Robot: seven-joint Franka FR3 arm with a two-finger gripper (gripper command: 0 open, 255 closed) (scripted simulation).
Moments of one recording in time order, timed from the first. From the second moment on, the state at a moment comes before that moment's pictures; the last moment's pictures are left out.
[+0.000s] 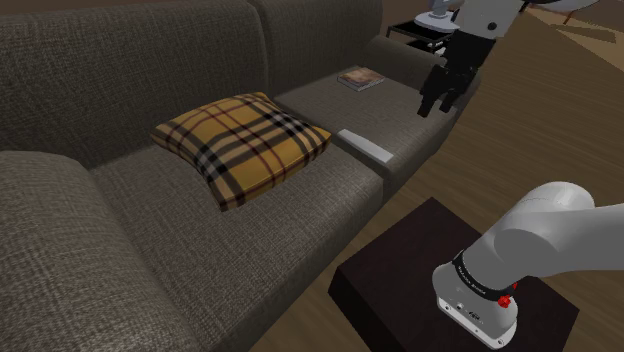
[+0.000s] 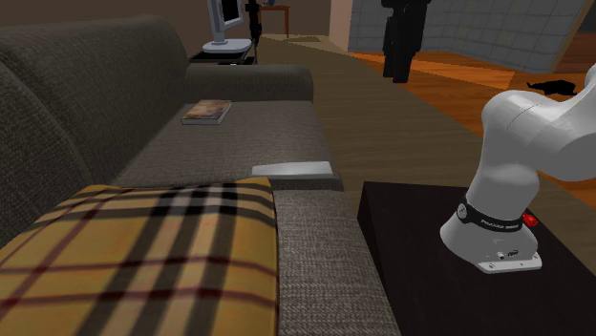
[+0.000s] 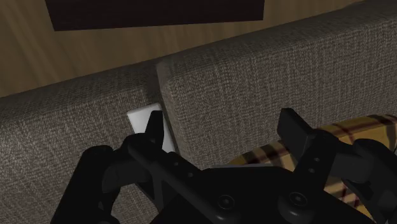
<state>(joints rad) -0.01 -0.81 -0.04 -2.39 0.11 1.55 0.01</state>
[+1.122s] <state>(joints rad) 0.00 -0.37 -0.09 -2.44 0.01 2.06 -0.18</state>
